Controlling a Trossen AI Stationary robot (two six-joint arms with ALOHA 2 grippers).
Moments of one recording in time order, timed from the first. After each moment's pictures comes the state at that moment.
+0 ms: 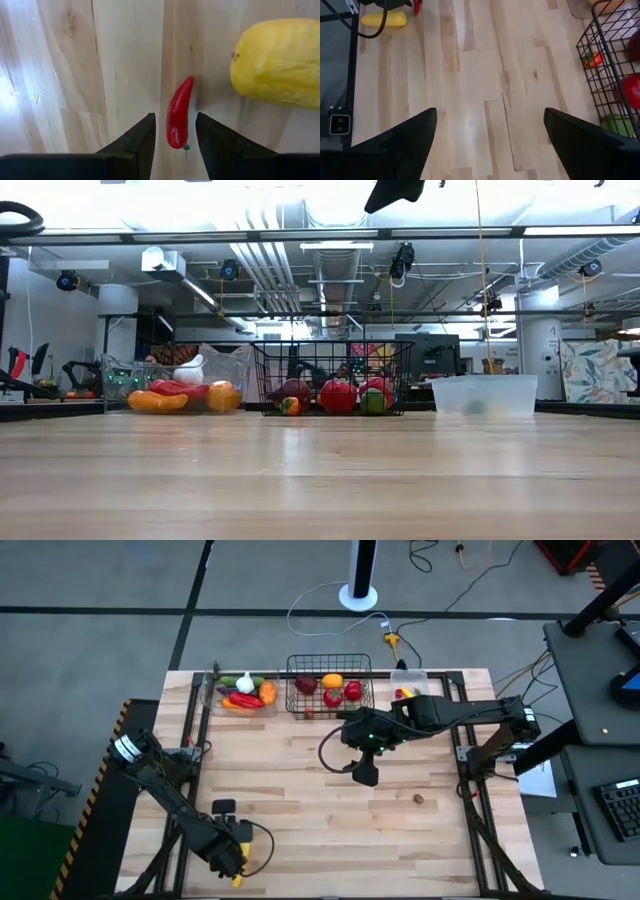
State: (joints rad) left arm -0.88 1.71 1.00 -0.96 -0.04 -0.94; right arm 0.08 1.64 1.75 -1.04 0.01 0.22
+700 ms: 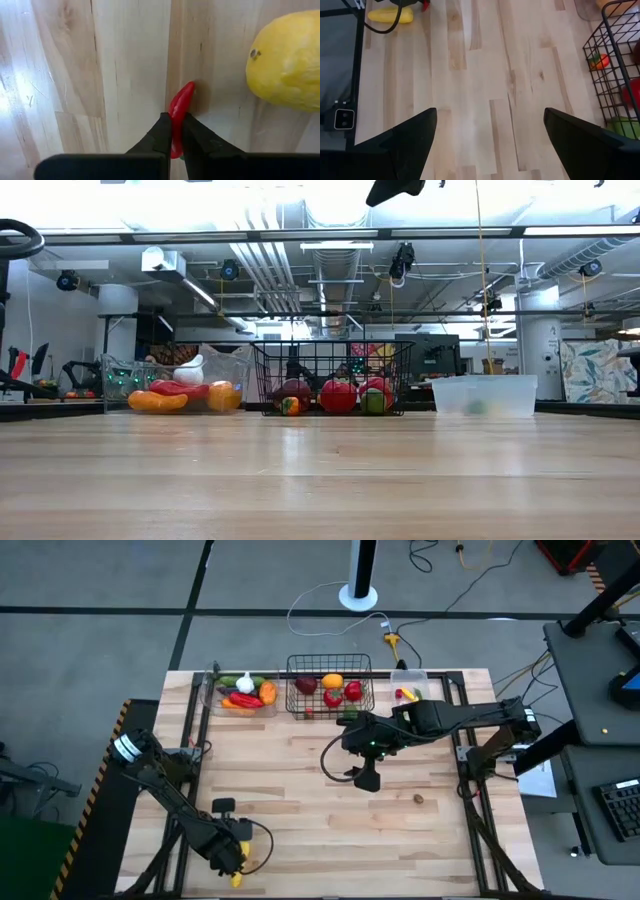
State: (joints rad) left arm -0.88 1.71 0.95 -0.90 -0.04 -0.95; right arm 0.12 1.64 1.75 -1.04 0.03 0.22
